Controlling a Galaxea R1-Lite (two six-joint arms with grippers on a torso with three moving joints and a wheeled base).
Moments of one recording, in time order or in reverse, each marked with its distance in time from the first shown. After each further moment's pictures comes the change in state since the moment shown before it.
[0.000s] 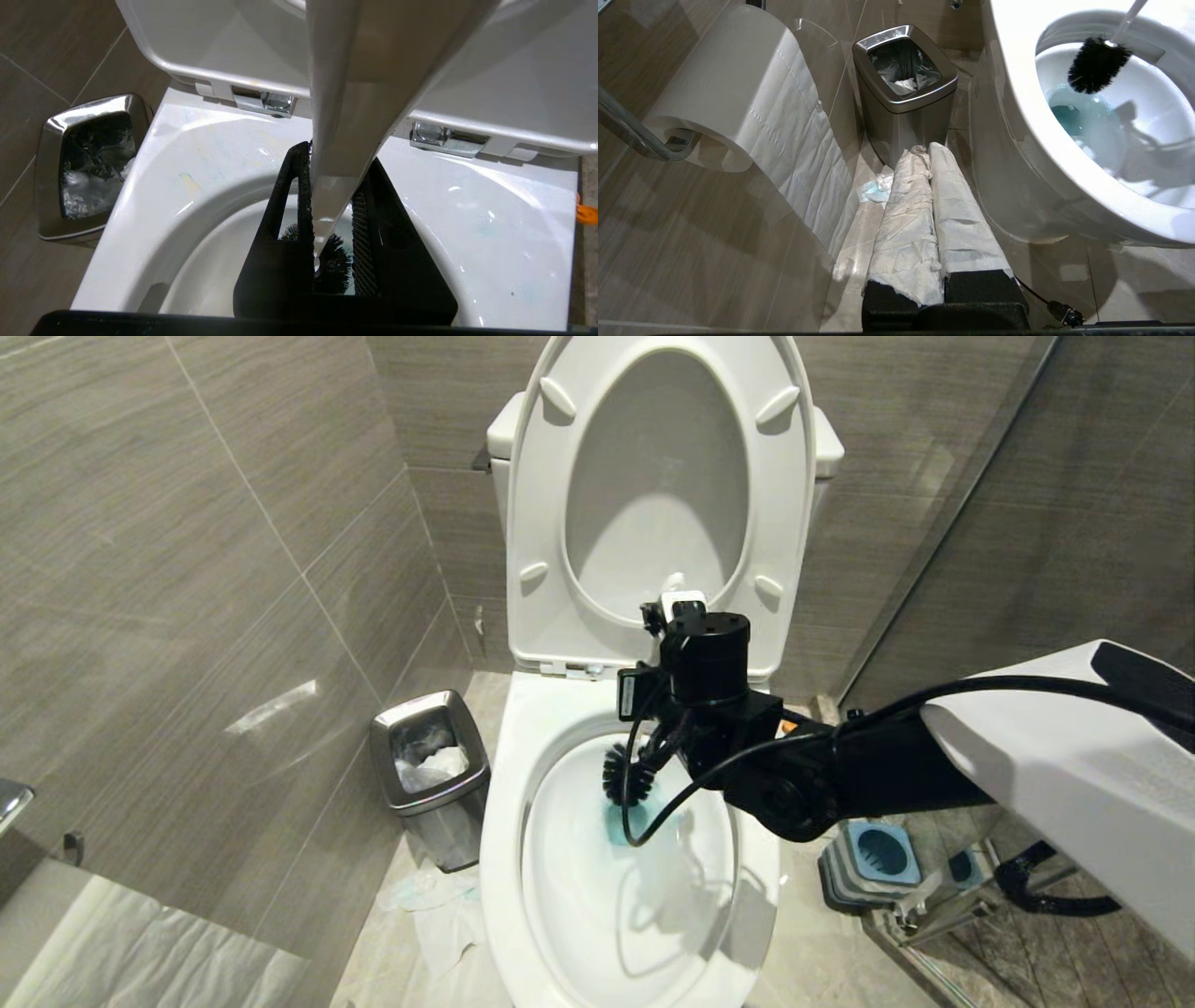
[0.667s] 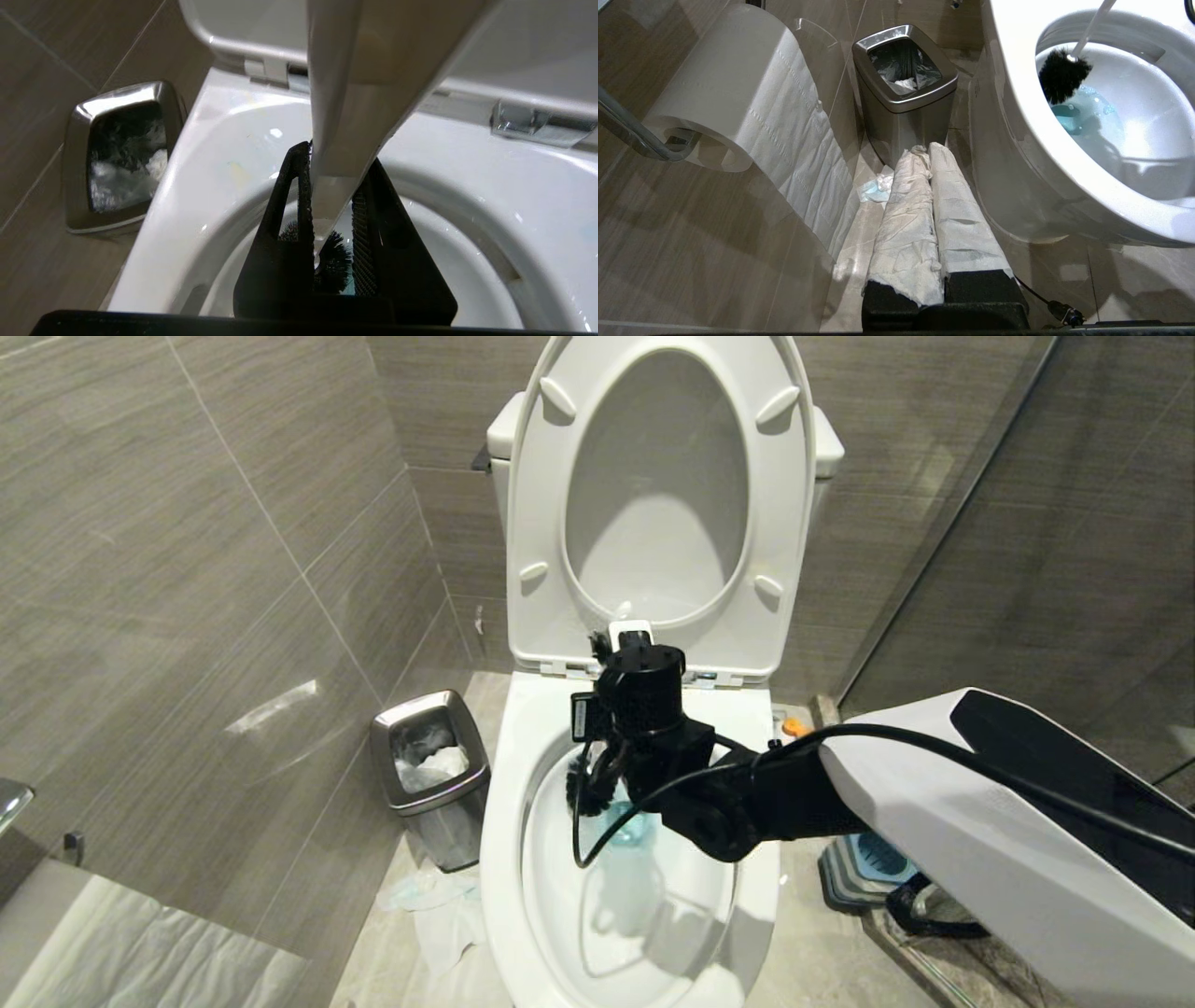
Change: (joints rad) left arm 0.000 0.000 0.000 0.000 0.000 0.000; right arm 0.069 0.147 -0.146 0.003 -0.025 0.015
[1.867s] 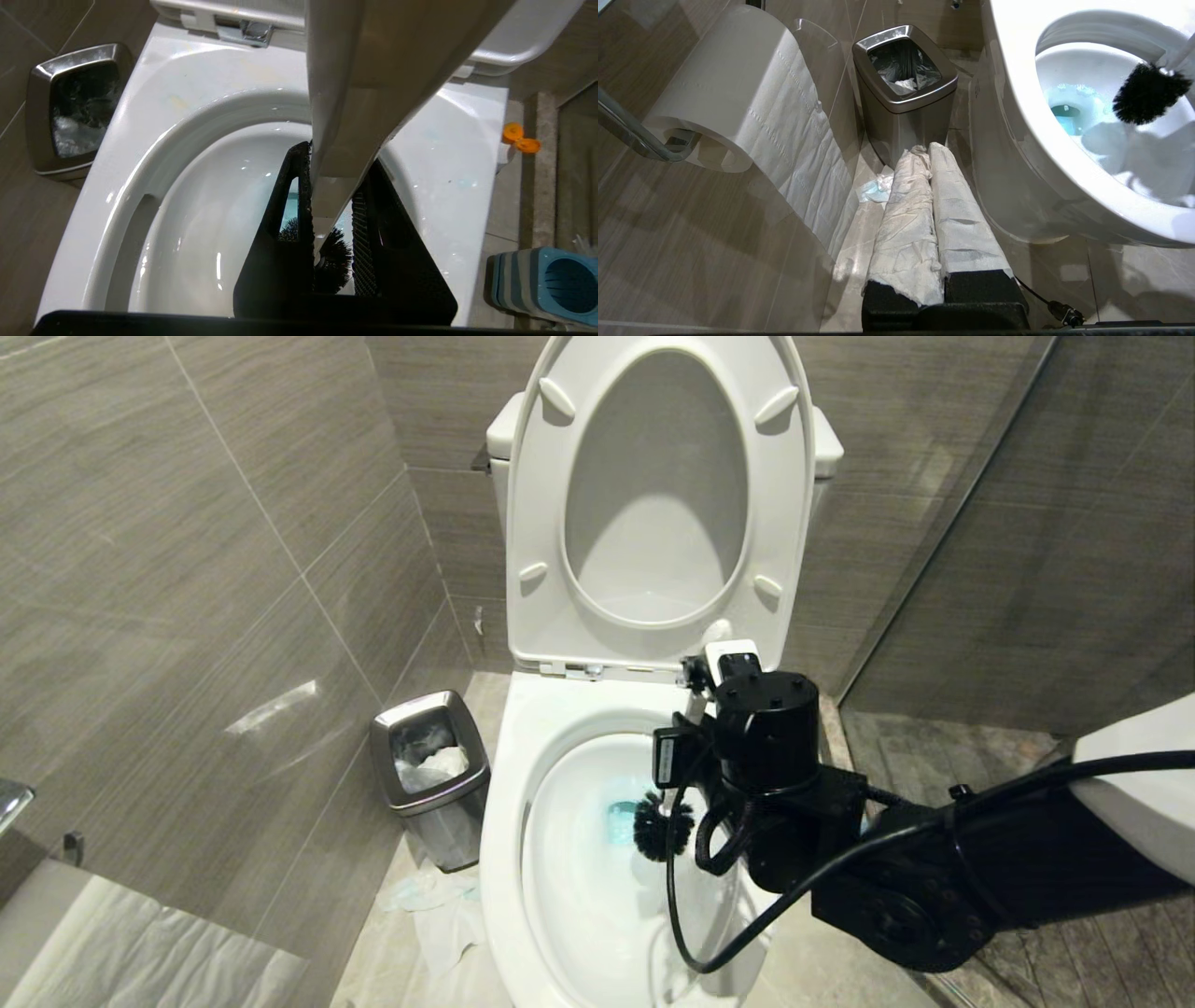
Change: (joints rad) left arm 0.000 0.000 0.000 0.000 0.000 0.000; right arm 0.017 -0.372 0.600 -0.161 -0.096 0.010
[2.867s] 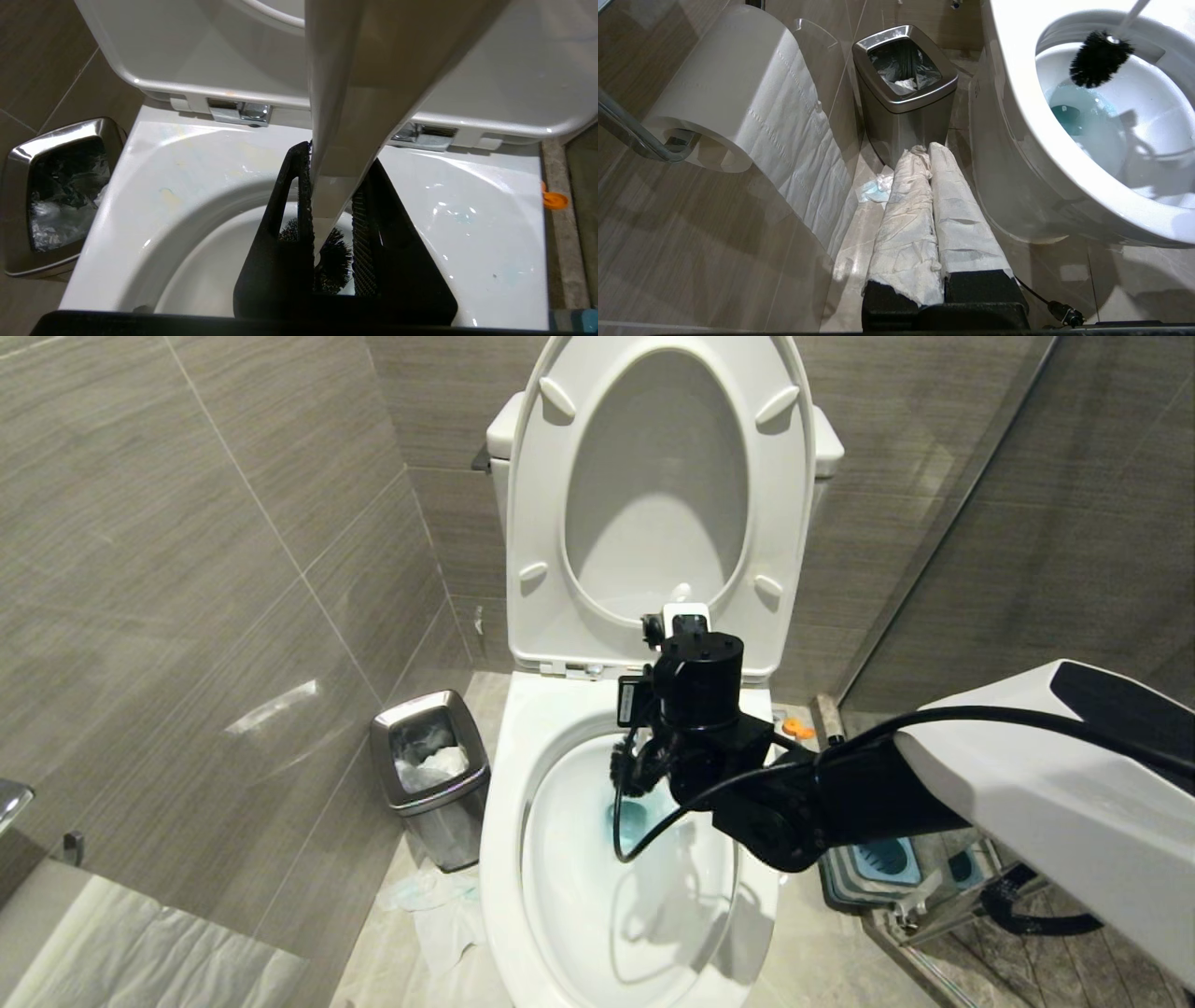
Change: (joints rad) left arm 0.000 0.000 0.000 0.000 0.000 0.000; right arm -0.048 0.245 -0.405 0.024 -0.012 -0.044
